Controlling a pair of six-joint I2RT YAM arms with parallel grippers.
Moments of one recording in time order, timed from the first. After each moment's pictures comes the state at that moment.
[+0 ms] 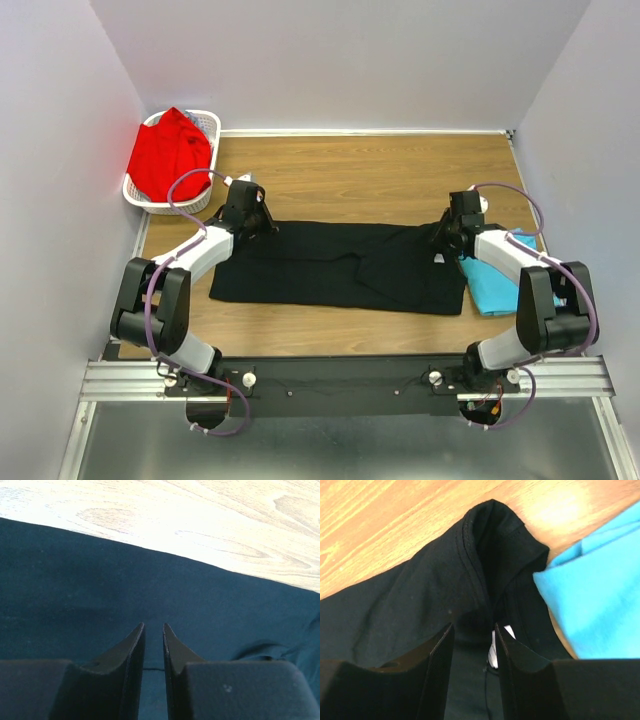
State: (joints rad) left arm -0.28 1.52 0.88 -0.12 0.06 -0.63; right arm 0.11 1.48 0.79 -0.24 0.13 0.57
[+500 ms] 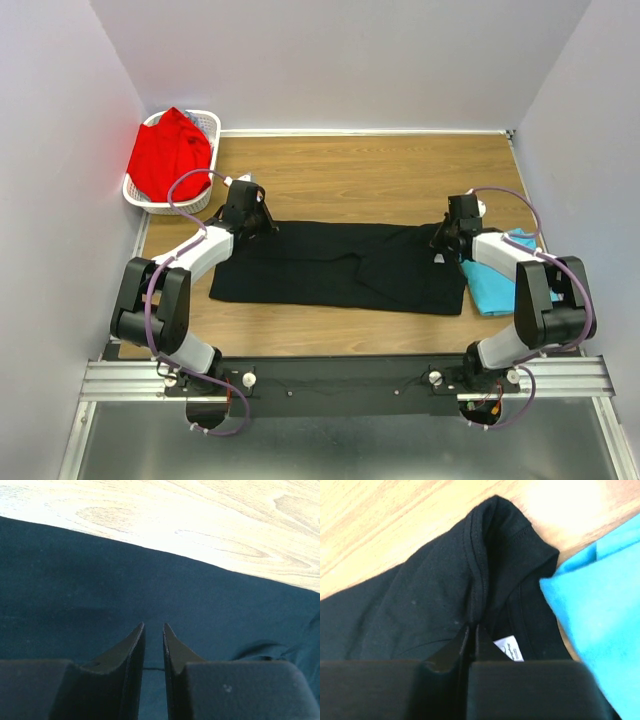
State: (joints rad) left arm -0.28 1.53 0.88 -0.12 0.07 -0.63; right arm 0.11 1.54 0.76 -0.15 0.11 0.58
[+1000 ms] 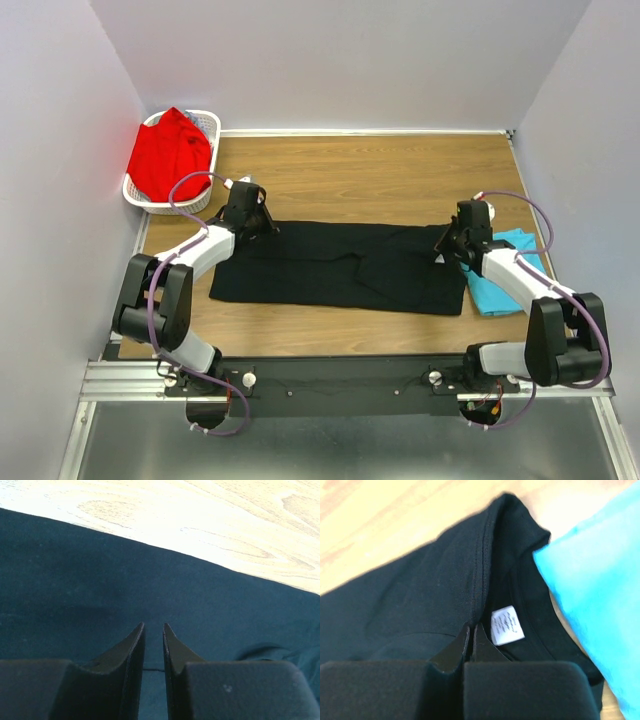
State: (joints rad) left arm -0.28 1.55 0.88 -0.12 0.06 -0.66; right arm 0.11 1.32 0.68 -0.18 0.10 0.58
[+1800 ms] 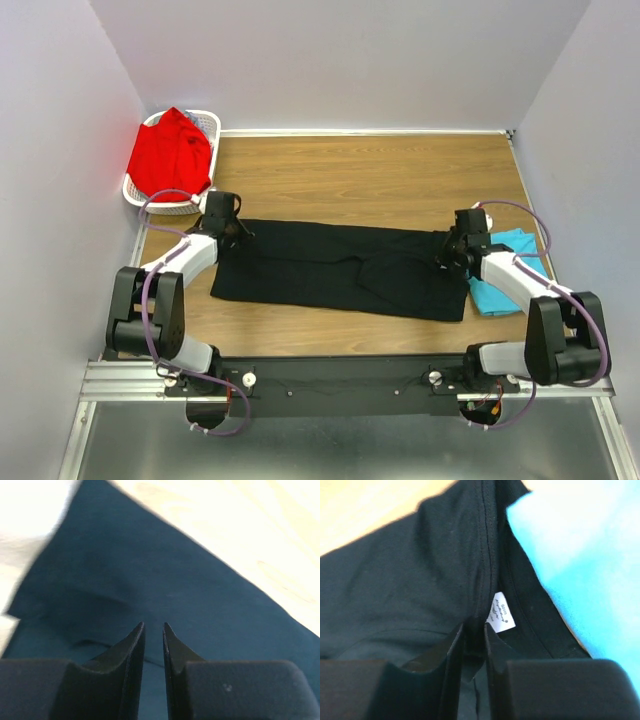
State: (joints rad) left arm -0.15 1.49 0.79 -0.16 -0.03 -0.73; right arm 0.11 1.34 0.62 -0.23 0.10 0.58
